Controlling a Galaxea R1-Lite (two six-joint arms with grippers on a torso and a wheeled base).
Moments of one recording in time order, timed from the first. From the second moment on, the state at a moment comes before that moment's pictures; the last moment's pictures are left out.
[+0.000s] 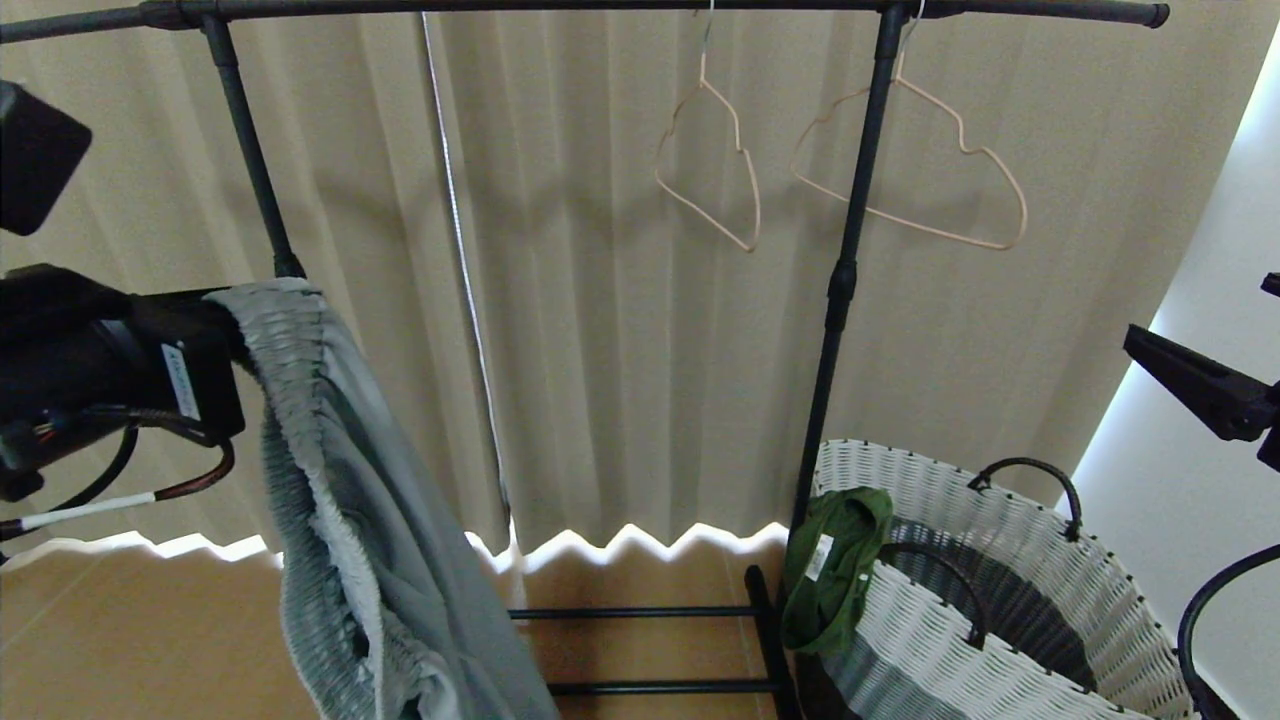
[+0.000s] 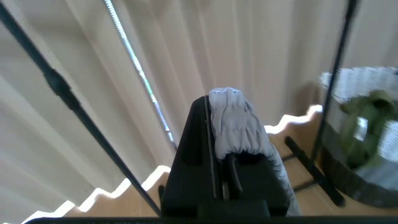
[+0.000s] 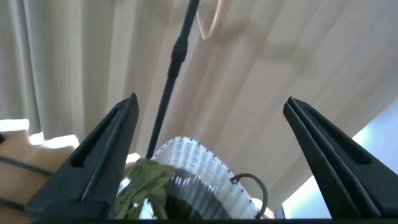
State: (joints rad) left arm -0.37 1.17 -0.81 -0.27 0.10 0.21; right arm 0.11 1.08 -0.60 -0.49 0.05 -0.26
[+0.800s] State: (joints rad) left arm -0.36 1.10 -0.75 -0.27 0.09 0.21; right arm 0.00 1.06 -0.67 -0.31 0.08 -0.27
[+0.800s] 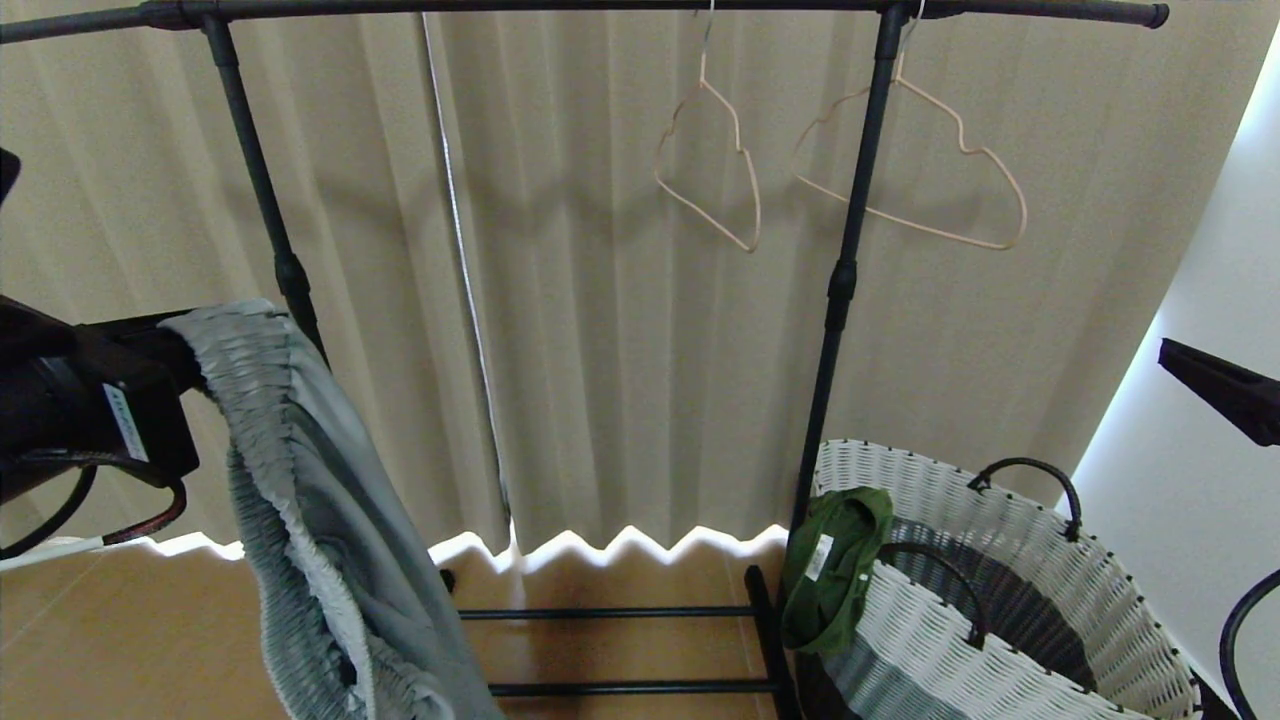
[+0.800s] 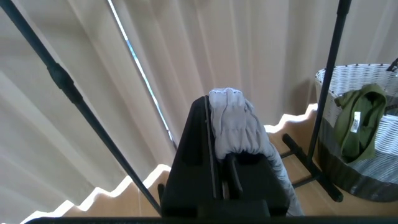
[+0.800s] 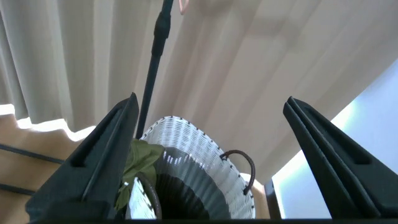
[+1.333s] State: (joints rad) left arm -0.36 1.09 -0.73 -0.26 0.09 0.21; right arm -0.01 1.09 -0.67 -0.33 0.08 -0.27
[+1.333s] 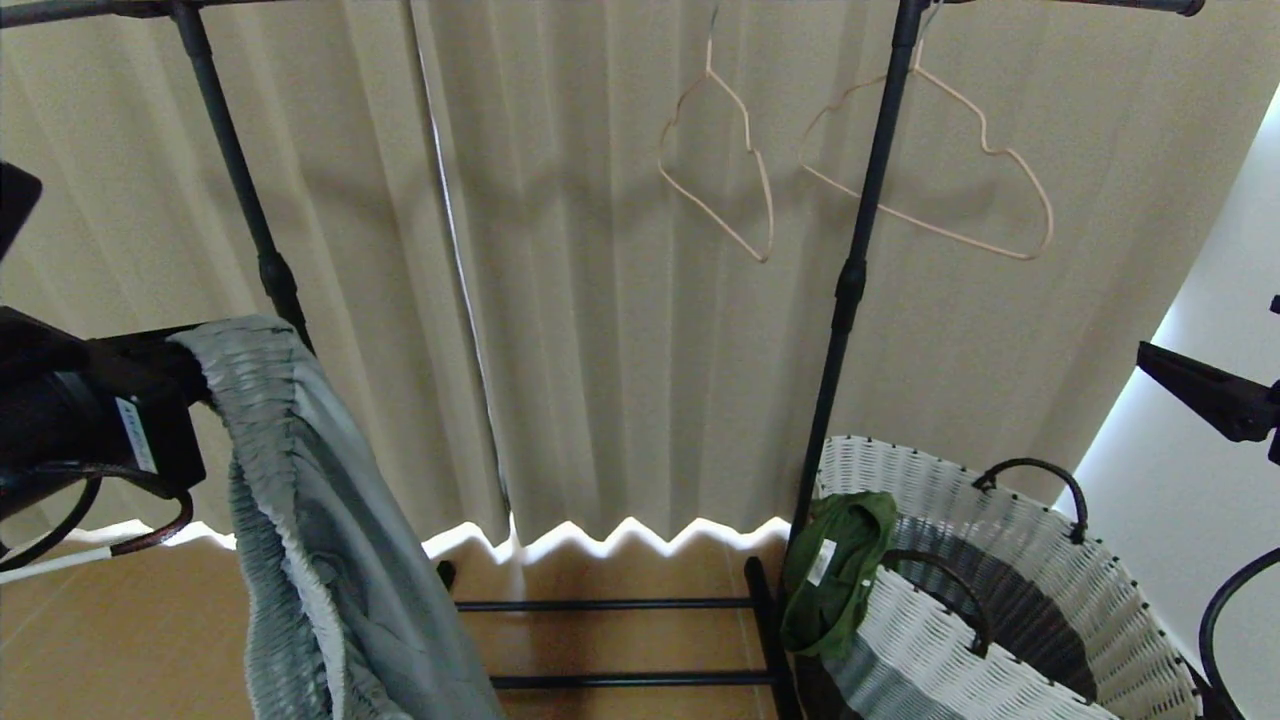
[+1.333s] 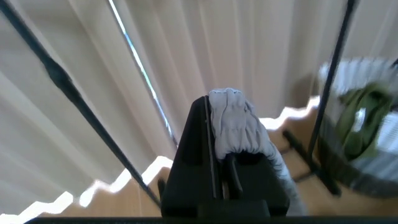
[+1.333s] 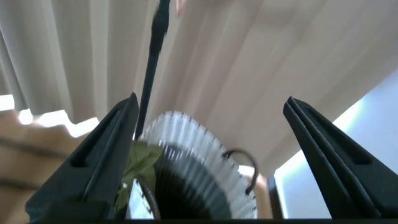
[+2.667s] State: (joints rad) left arm -0.36 1.05 -0.68 -0.29 0.08 0.23; right arm 0.00 1.09 -0.74 0.07 0.08 -0.26
